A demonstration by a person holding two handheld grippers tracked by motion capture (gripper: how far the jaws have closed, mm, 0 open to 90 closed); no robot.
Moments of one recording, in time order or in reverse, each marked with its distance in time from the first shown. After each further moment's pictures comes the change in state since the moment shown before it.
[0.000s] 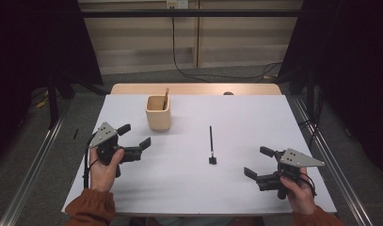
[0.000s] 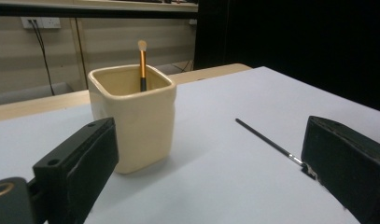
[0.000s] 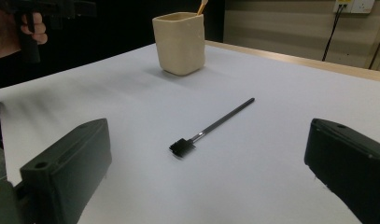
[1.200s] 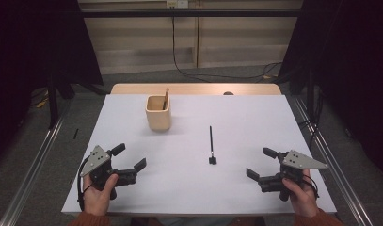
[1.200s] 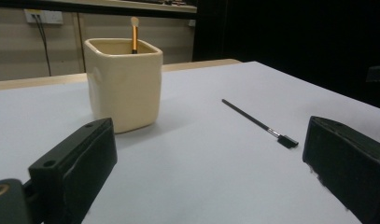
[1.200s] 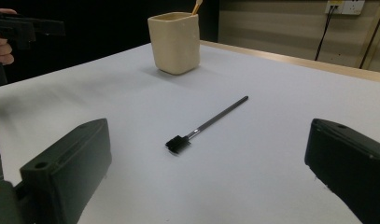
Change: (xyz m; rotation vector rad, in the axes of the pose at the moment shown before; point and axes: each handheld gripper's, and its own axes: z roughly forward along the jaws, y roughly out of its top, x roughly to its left) left arm -0.018 -0.034 -0.038 -0.028 0.013 -0.022; right arm 0.001 -0.001 -0.006 0.000 -0.026 -0.003
